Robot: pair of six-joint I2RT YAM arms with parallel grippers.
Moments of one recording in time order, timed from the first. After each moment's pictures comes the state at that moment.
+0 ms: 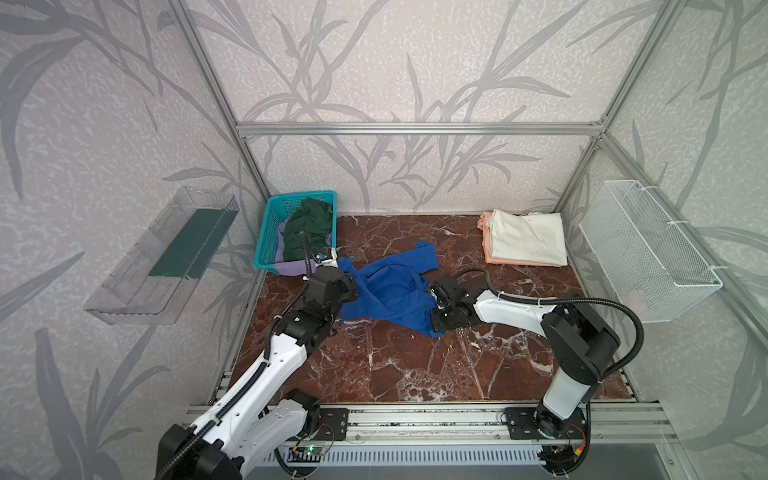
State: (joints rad) left arm -0.37 1.01 0.78 -0.28 -0.25 -0.46; right arm 0.71 1.78 1.09 -0.51 -0.05 0.53
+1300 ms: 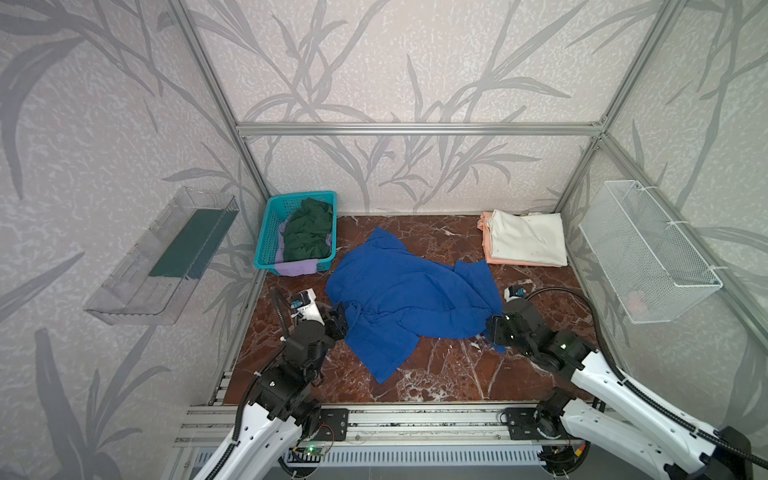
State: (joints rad) left arm -0.48 0.41 0.38 -0.37 -0.39 -0.61; right arm 0.64 0.87 0.66 -0.66 0.28 0.63
